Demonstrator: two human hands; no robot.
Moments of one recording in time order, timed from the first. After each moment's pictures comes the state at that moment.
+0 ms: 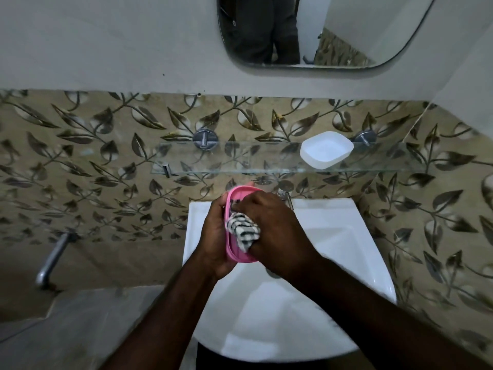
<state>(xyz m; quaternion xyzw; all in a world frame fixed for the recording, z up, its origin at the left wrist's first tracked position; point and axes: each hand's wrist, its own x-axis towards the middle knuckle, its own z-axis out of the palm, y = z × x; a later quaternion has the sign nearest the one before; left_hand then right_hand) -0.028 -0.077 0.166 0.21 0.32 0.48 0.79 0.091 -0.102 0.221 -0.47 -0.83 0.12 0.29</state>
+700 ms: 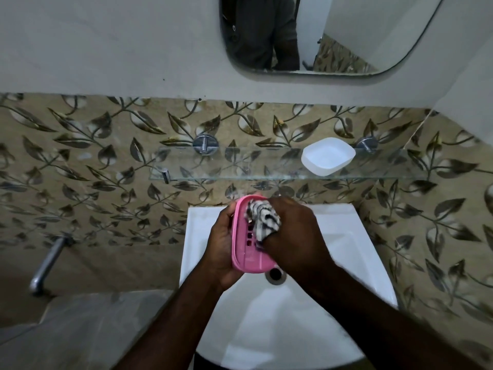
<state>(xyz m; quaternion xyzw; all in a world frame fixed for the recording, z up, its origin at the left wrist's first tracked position) -0.017 -0.080 0.174 0.17 0.31 0.47 0.81 0.105 -0.094 0.221 -0.58 -0.72 0.17 0.34</state>
